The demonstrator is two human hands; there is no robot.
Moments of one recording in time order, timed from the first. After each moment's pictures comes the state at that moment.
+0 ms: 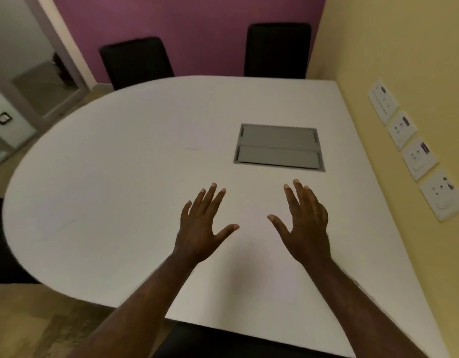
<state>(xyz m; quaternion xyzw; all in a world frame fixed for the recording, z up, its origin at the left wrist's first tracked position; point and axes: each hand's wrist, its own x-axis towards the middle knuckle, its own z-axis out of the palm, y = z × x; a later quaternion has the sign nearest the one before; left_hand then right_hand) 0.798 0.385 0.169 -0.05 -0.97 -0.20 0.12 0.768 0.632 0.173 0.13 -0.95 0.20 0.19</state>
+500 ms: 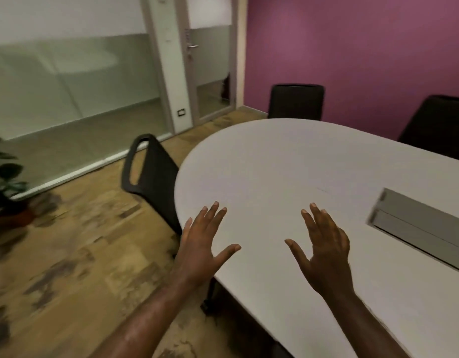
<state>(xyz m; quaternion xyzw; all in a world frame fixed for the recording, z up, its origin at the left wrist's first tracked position) 1.016 0.171 0.248 0.21 -0.93 -0.19 0.25 0.841 0.384 0.243 0.40 -0.85 0.27 0.19</state>
